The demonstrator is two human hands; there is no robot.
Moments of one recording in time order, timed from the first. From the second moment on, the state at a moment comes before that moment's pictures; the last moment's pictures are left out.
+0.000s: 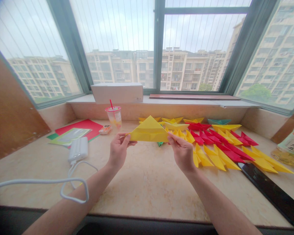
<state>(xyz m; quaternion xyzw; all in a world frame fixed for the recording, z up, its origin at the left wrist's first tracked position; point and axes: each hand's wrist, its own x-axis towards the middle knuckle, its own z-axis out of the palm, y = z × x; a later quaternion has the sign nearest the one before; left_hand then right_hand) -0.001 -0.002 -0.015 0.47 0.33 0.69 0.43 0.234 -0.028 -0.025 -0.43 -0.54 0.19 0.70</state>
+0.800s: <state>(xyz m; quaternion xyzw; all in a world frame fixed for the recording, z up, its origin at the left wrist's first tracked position) -0.018 -0.003 -0.019 0.67 0.31 0.65 0.18 0.249 -0.025 -0.027 -0.42 -0.65 0.04 0.63</state>
